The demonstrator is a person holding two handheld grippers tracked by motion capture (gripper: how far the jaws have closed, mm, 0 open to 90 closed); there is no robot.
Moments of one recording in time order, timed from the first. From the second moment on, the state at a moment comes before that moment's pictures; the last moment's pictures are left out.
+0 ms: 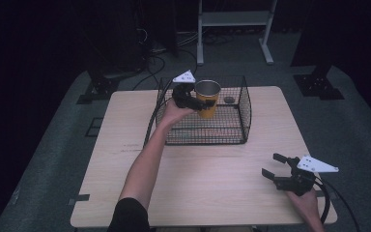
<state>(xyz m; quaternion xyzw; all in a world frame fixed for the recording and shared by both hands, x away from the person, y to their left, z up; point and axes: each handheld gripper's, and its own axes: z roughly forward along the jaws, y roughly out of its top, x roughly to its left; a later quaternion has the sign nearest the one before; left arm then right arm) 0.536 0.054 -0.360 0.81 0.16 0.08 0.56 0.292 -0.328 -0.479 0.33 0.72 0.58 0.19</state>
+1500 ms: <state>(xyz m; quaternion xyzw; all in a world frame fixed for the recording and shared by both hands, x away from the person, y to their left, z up) 0.554 0.029 -0.404 0.91 0.15 0.07 0.38 0.292 -0.329 -0.479 0.33 0.72 0.58 0.19</state>
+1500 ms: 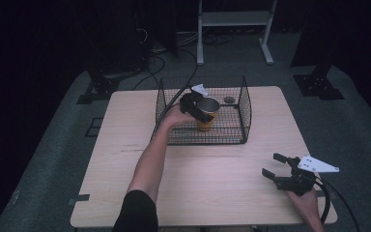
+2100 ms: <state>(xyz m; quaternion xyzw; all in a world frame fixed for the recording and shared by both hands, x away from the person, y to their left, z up) 0.554 0.033 -0.406 0.91 0.18 0.07 0.38 0.292 -0.329 -0.478 0.32 0.72 0.58 0.19</state>
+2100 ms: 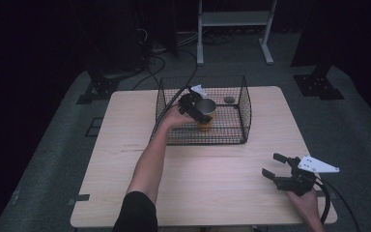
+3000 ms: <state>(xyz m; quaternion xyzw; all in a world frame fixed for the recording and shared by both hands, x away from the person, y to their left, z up) 0.547 0.035 -0.379 0.89 0.17 0.11 0.42 0.292 -0.328 -0.479 0.32 0.72 0.58 0.19</state>
